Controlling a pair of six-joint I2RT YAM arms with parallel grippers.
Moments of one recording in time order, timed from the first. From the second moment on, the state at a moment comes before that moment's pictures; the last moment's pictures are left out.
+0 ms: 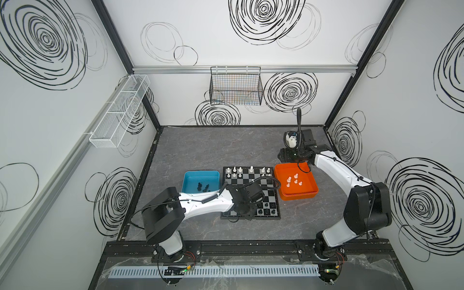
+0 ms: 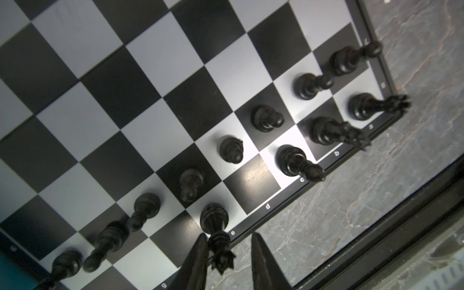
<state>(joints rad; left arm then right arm) -1.06 1.64 1.03 -0.64 0.00 -0.50 0.19 1.57 1.22 -0.60 -0.18 0.18</state>
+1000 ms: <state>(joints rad) -1.06 1.64 1.05 -0.69 -0.02 -0.51 0.18 1.57 1.21 -0.60 -0.18 0.18</state>
